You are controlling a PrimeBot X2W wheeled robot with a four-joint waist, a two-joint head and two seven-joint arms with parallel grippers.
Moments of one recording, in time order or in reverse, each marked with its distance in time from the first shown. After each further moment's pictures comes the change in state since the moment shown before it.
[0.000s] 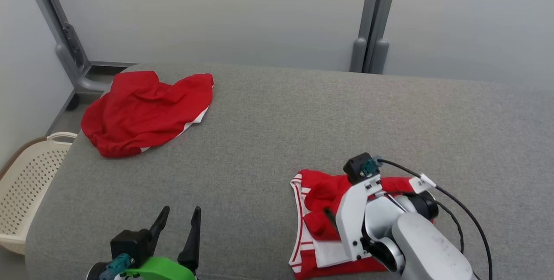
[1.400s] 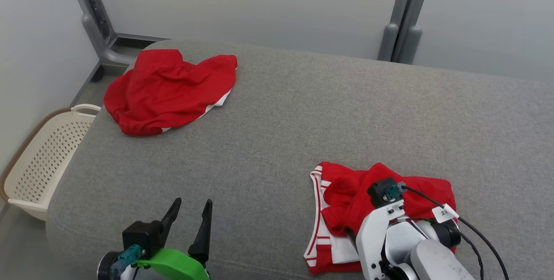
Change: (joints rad) left arm -0.054 -0.029 -0.034 0.047 0.002 -0.025 -0.013; right arm 0.195 0.000 -0.144 -0.144 -0.121 0.000 -0.012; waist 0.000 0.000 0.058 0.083
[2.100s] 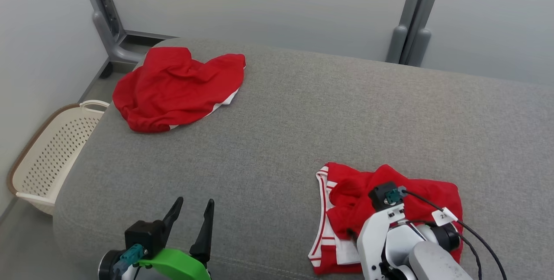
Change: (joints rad) left arm -0.006 0.004 -0.016 -0.003 0.004 0.002 -0.002; right arm -0.029 0.000 0.007 0.126 -0.006 0.000 -0.078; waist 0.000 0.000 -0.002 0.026
